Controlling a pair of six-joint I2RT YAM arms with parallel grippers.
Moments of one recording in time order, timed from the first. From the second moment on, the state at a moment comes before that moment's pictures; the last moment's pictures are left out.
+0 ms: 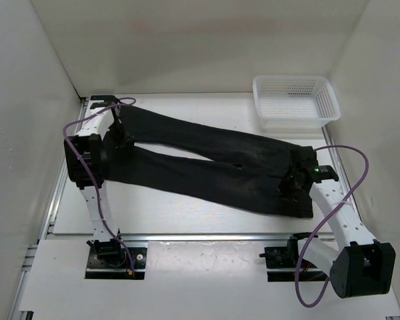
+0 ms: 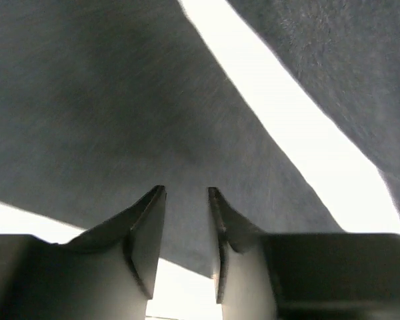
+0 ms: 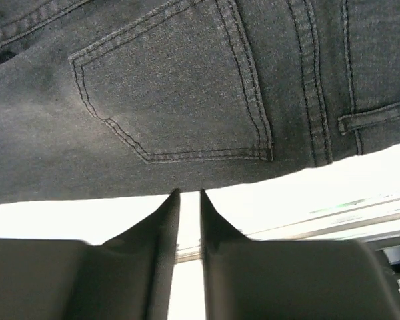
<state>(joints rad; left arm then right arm) 0.06 2.16 1.76 -1.02 0.02 -0.51 0.14 1.04 0.77 -0.92 -0.01 0.69</state>
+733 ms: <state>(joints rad) 0.46 1.98 1.39 -0.89 -0.03 -0.55 0.14 1.05 0.82 -0.95 -0.03 0.67</state>
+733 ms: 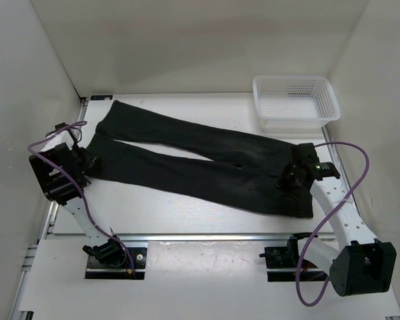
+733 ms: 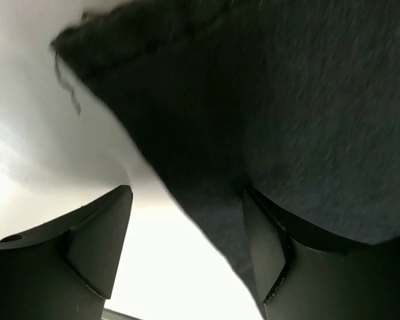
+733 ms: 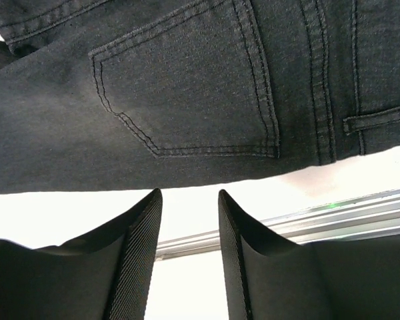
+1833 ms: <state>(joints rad) 0.37 1.80 1.41 -0.89 -0.04 -0.55 0.10 0.76 0.45 -0.90 -0.14 1.10</state>
